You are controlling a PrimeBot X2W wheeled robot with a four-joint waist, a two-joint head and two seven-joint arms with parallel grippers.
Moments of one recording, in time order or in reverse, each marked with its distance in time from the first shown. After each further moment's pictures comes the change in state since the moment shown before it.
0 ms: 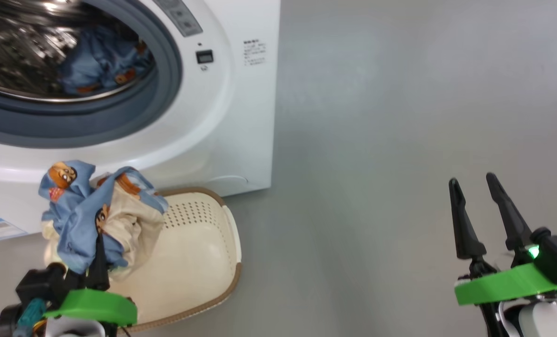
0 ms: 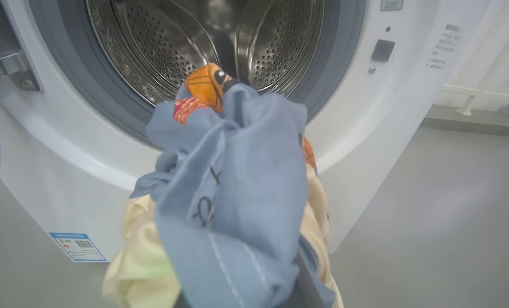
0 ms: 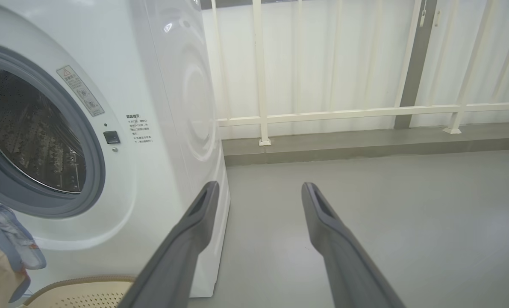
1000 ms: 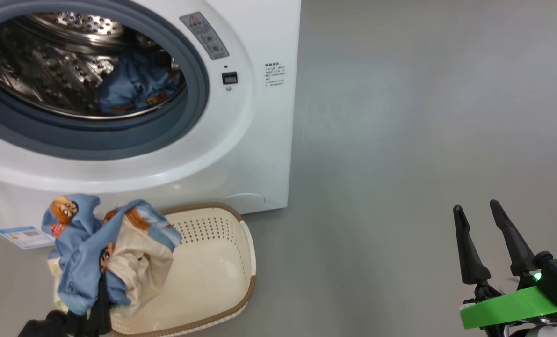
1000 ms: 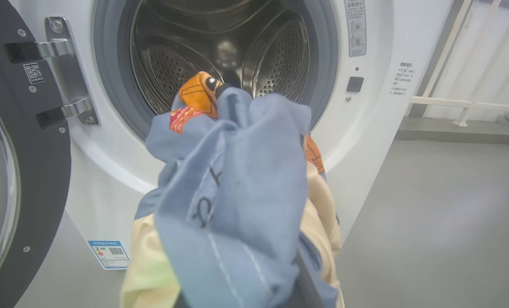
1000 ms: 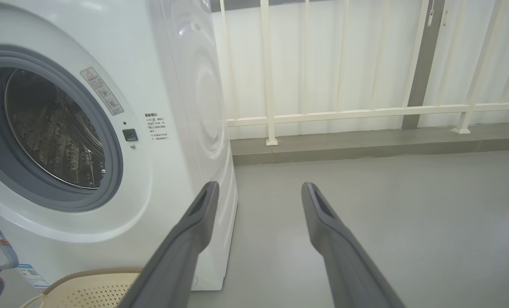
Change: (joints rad) left arm 0.246 -0.002 -0.033 -0.264 -0.003 0.072 0.000; right arm 0.095 -0.007 -0.018 -0.008 -0.007 0.000 0.000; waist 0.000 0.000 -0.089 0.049
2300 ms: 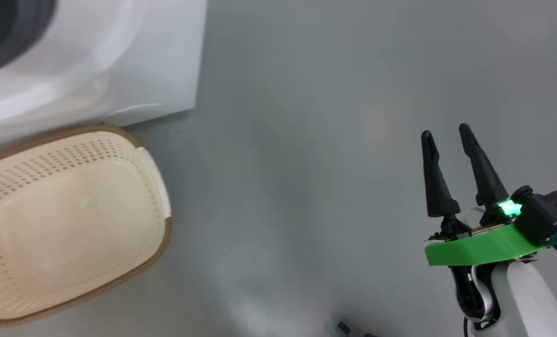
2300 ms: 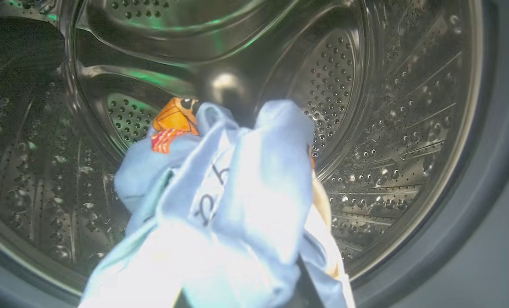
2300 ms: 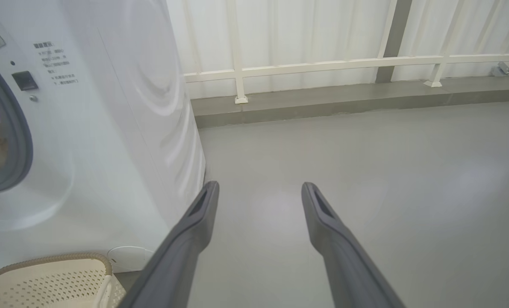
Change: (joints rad) left arm -1.113 0.308 0.064 0.623 0.124 0.063 -0.004; right arm -0.247 0.077 0.074 -0.005 0.037 0.000 0.000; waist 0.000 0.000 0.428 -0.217
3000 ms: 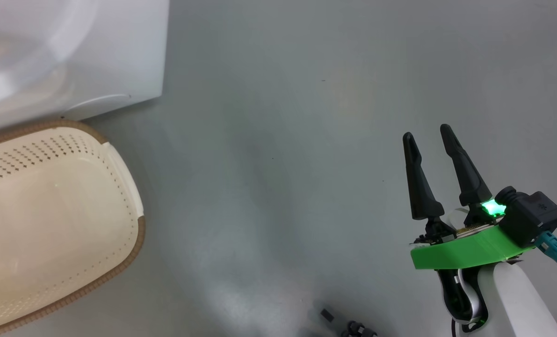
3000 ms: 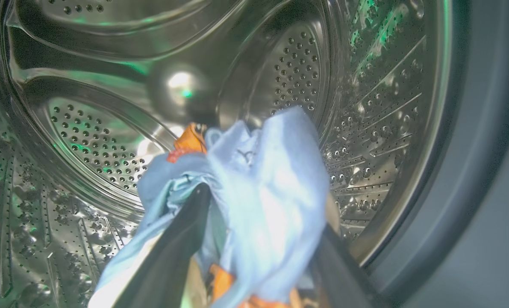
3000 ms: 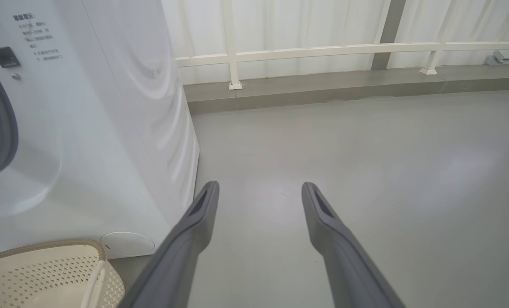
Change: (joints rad) left arm -0.059 0.044 -0.042 -0.027 0.023 -0.028 0.000; right arm -0.007 0.019 0.045 -0.007 0.002 0.000 0.000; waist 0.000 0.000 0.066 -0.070
